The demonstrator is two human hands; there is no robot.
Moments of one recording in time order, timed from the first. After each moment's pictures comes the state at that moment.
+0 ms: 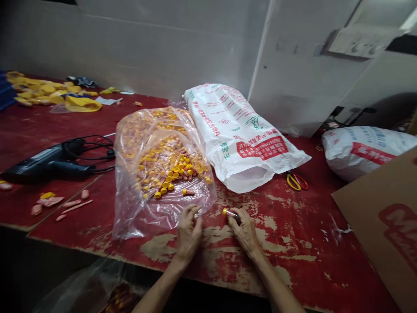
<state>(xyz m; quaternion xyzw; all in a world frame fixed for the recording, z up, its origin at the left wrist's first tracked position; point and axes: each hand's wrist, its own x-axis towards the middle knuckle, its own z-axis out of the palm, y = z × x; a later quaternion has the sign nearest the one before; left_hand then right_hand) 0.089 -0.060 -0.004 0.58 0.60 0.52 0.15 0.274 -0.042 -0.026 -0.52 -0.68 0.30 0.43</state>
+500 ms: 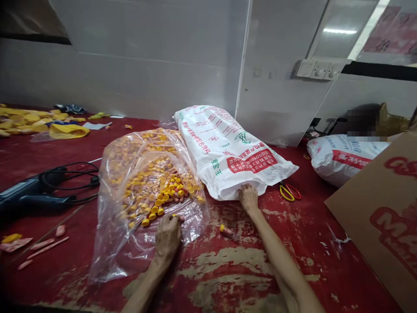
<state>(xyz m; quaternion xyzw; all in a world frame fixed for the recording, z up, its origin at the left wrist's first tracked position) 0.024 0.005 -0.017 0.67 0.68 0.26 -0.15 0.318 0.119 -0.007 -0.67 -0.71 -0.04 0.23</state>
